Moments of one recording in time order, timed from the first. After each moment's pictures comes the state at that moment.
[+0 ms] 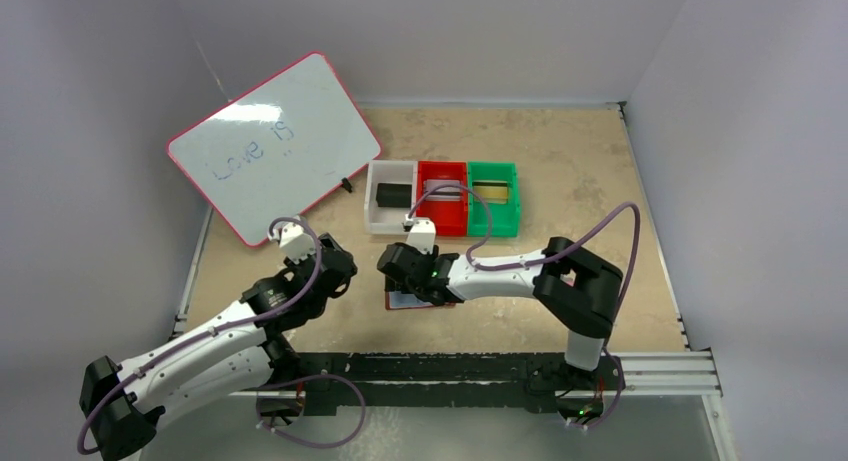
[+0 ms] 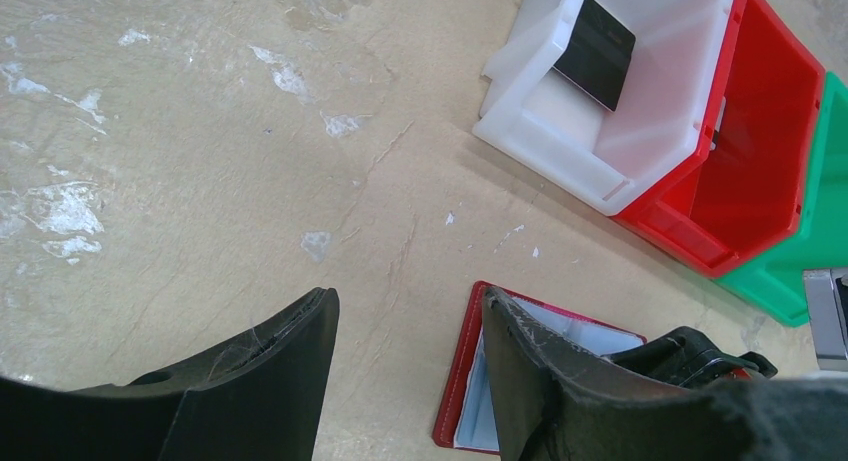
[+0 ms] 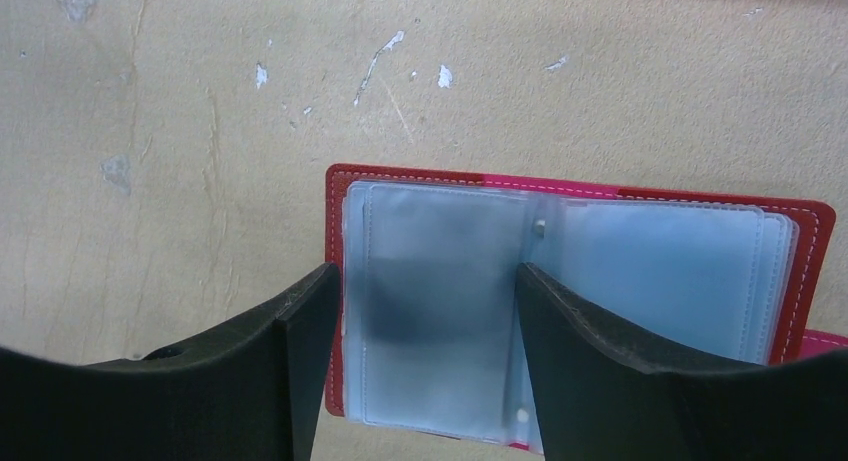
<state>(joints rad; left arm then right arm) -0.86 0.75 0.53 -0.59 -0.73 -1.17 1.16 1.81 1.05 -0.22 0.51 1.00</state>
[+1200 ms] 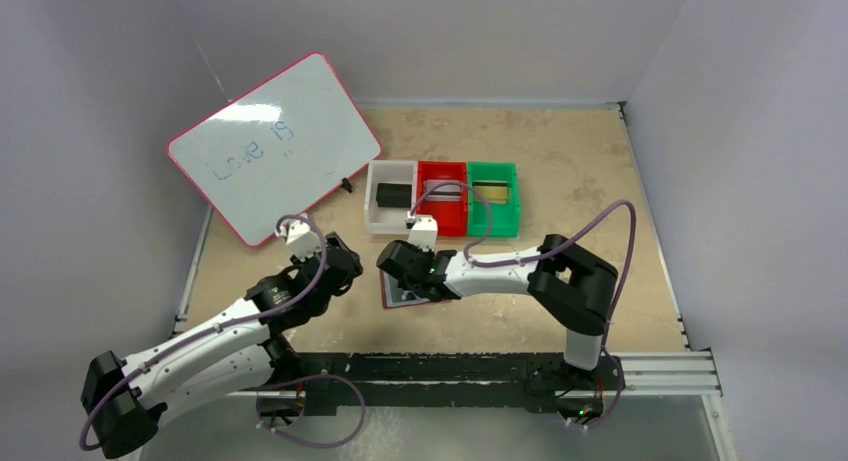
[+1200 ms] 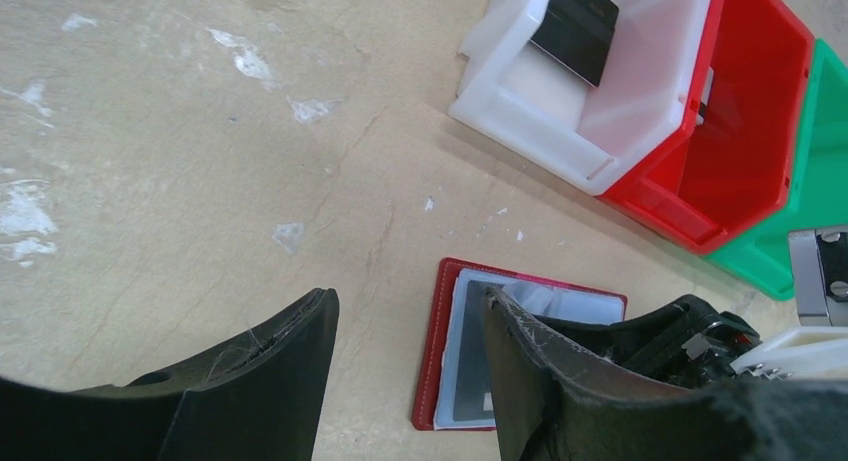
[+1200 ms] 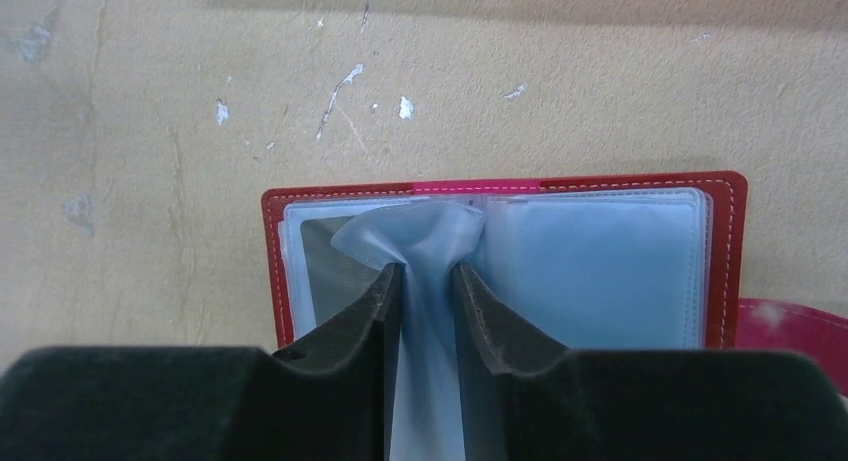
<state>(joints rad) -0.86 0.77 0.53 -0.56 -0.70 -1.15 1.15 1.86 1.11 -0.30 0.56 1.02</state>
